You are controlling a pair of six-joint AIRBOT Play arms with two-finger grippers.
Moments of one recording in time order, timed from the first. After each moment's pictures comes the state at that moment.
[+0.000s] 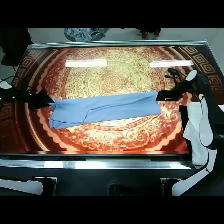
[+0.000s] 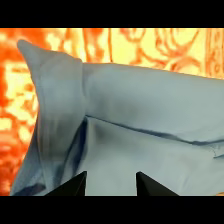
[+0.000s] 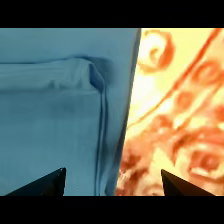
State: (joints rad) left arm 0.30 -1.62 1.47 1.05 -1.31 -1.45; right arm -0.20 -1.88 1.72 -1.20 1.29 1.15
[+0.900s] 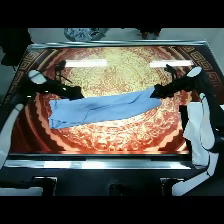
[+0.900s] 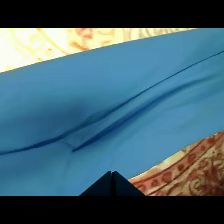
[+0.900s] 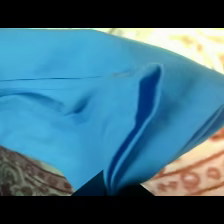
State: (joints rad) left arm -0.19 -1.57 1.49 1.02 -1.13 -1.47; right arm -0.15 -1.79 1.72 -0.92 1.40 1.20
